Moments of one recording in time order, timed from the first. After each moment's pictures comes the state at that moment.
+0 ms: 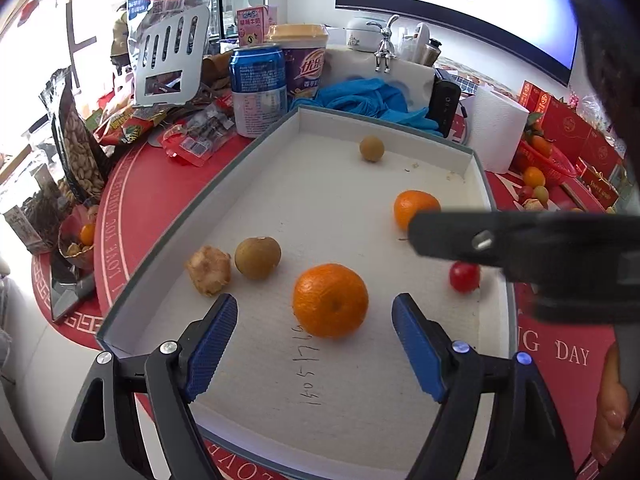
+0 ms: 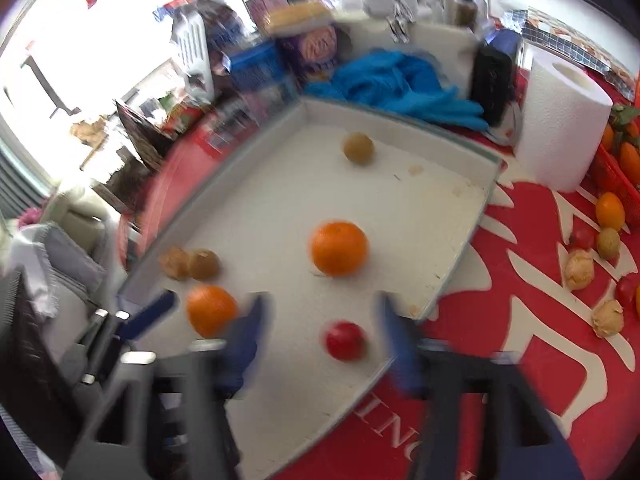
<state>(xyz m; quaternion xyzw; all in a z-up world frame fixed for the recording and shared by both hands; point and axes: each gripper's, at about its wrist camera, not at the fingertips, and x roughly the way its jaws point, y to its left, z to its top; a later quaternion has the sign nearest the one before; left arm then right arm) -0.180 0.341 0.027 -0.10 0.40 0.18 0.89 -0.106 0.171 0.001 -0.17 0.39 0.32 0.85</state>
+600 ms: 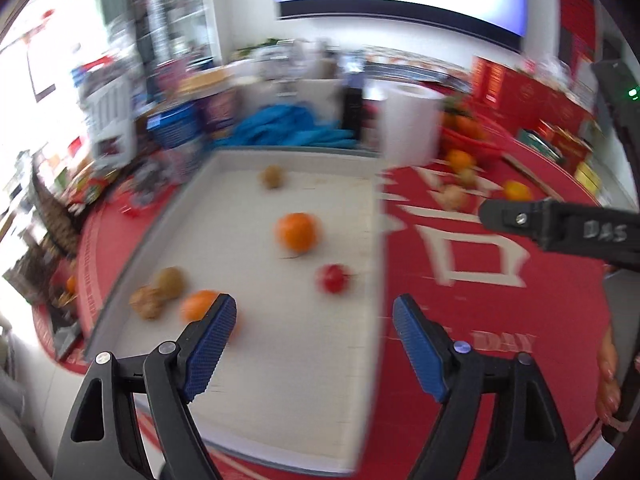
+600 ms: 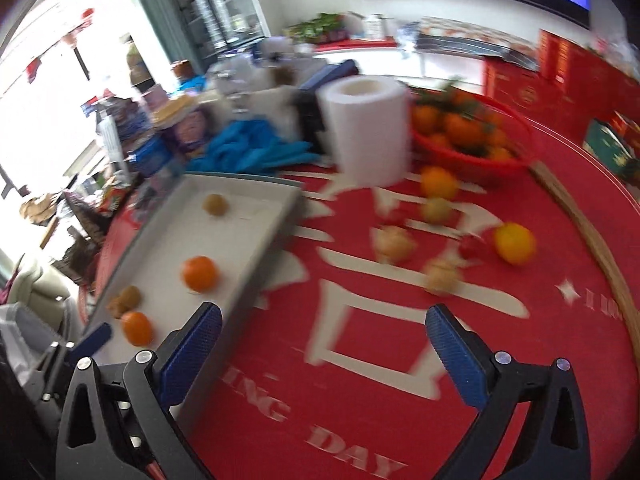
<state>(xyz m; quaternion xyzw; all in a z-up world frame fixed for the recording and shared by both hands) -0.162 0.255 0.061 -0.02 0.41 0.11 0.91 -0.104 0.026 0.038 -0.08 0.34 0.16 0.92</state>
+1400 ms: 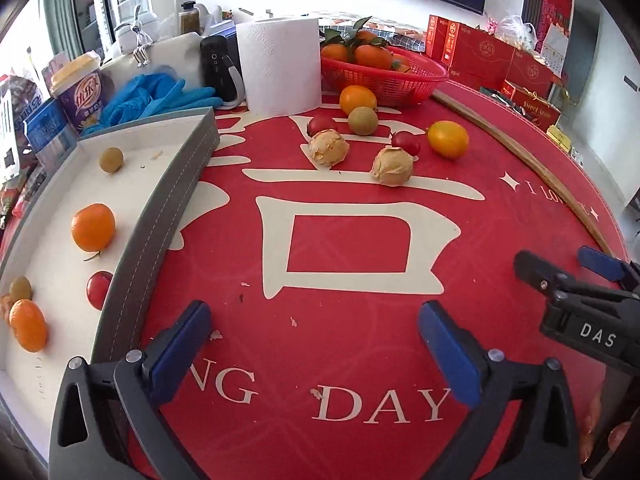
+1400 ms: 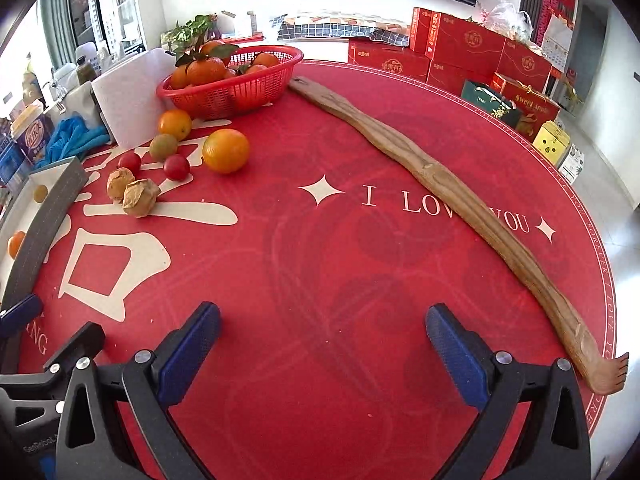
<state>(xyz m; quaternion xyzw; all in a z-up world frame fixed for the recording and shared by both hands) -0.091 0.161 0.005 -0.03 0.46 0.05 0.89 -0.098 -0.105 0.010 -0.08 0.33 -0.02 0.94</state>
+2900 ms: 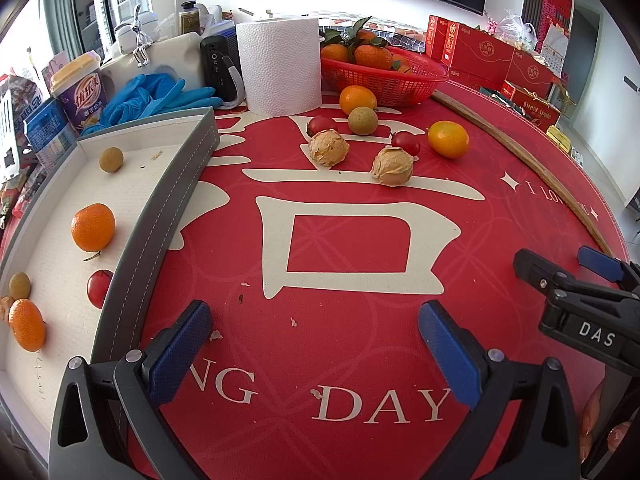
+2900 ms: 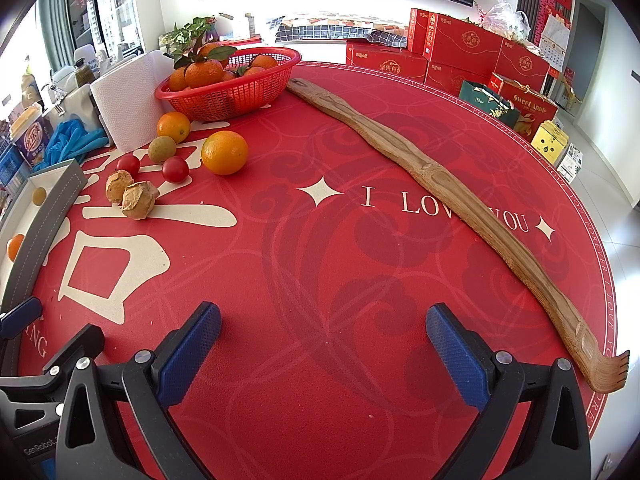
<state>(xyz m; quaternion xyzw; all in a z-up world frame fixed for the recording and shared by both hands) -0.090 0.161 0.005 -0.03 0.46 0.05 0.89 -0.097 -0.106 0.006 -0.08 0.33 -0.02 0.94</state>
